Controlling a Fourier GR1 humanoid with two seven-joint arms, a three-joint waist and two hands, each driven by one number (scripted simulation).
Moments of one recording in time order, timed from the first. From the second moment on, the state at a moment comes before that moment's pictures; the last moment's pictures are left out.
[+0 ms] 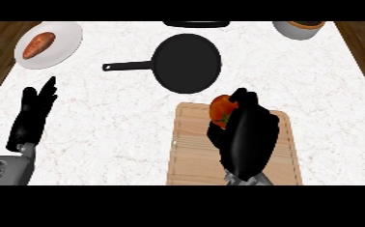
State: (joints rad) left arm -0.15 0.48 -0.05 -1.28 0.08 0.20 0.22; right arm -0.30 -0.01 0.61 -1.71 1.62 -0.06 1.24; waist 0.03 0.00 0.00
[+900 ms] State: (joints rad) left arm -0.20 0.46 -0.07 -1.29 0.07 0.18 0.23; right arm -0.66 -0.01 0.18 -1.19 1.35 -0.33 1.14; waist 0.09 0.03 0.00
